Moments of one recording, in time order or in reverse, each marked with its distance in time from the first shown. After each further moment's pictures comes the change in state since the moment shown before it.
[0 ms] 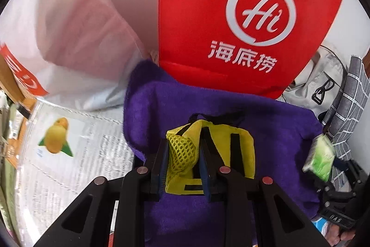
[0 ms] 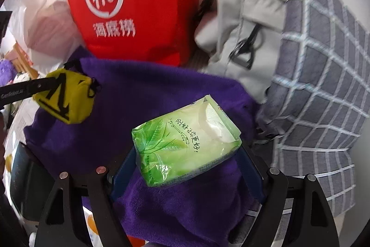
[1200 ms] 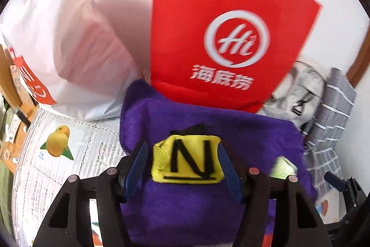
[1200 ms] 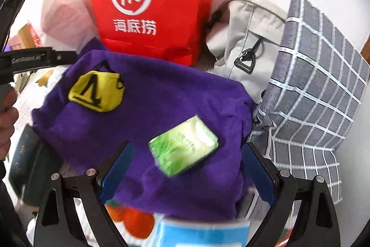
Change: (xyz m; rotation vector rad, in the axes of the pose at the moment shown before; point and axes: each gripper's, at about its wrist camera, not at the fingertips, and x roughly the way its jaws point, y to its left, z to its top) left arm -0.051 -0.006 -0.006 0.006 -0.127 -0.061; right arm -0.058 0.027 -0.022 -0.046 -0.061 -0.073
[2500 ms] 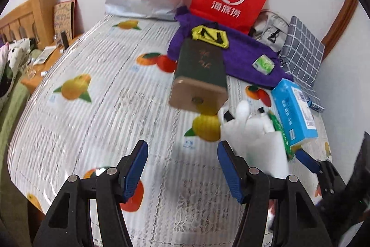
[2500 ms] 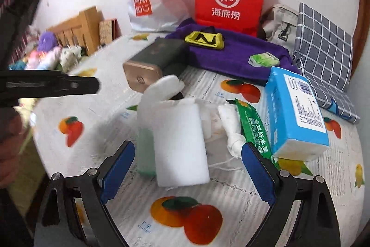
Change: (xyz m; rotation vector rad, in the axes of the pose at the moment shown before) left arm -0.161 0.059 -0.248 -0.096 0.087 0.000; right arm -0.117 0.142 -0.213 -0.093 -0.094 0.107
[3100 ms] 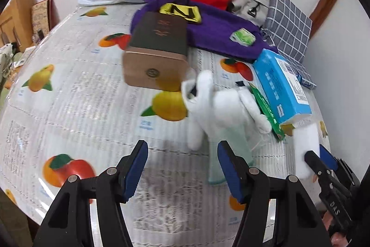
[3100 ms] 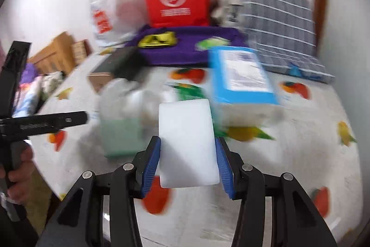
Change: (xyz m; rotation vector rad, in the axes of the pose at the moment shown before) left arm 0.031 -0.051 -0.018 0.085 0.068 -0.062; right arm -0.051 -0.090 -0.042 0.250 -0.009 -0.112
